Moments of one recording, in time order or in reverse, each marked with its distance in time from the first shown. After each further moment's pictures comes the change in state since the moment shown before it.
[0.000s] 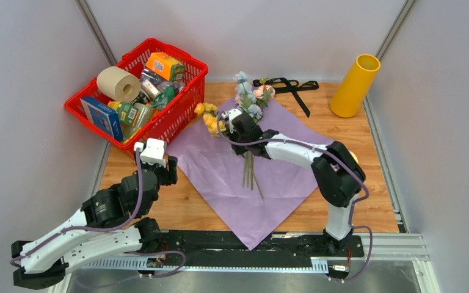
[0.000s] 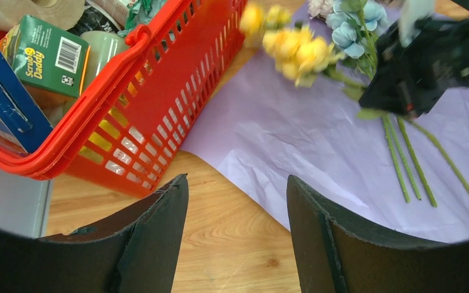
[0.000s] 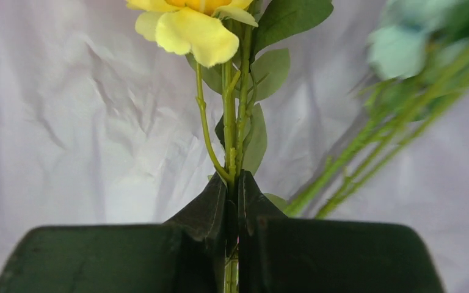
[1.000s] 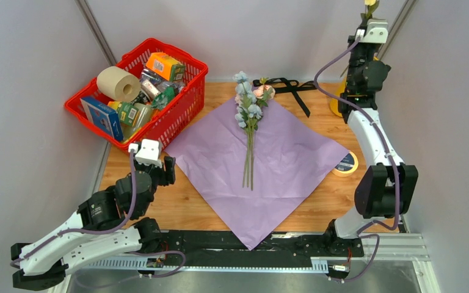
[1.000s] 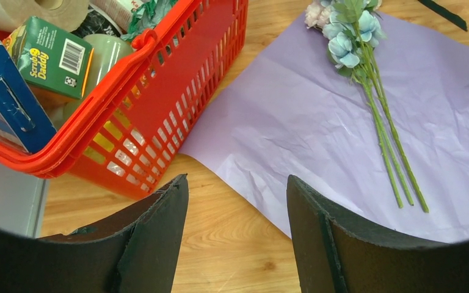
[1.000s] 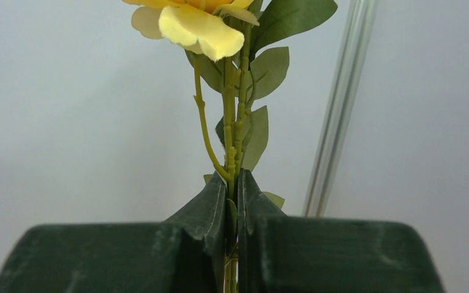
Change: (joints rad) left arm 0.000 -0.039 -0.002 0.003 -0.003 0.000; right arm -0.732 -0.340 0.132 0.960 0.130 -0.417
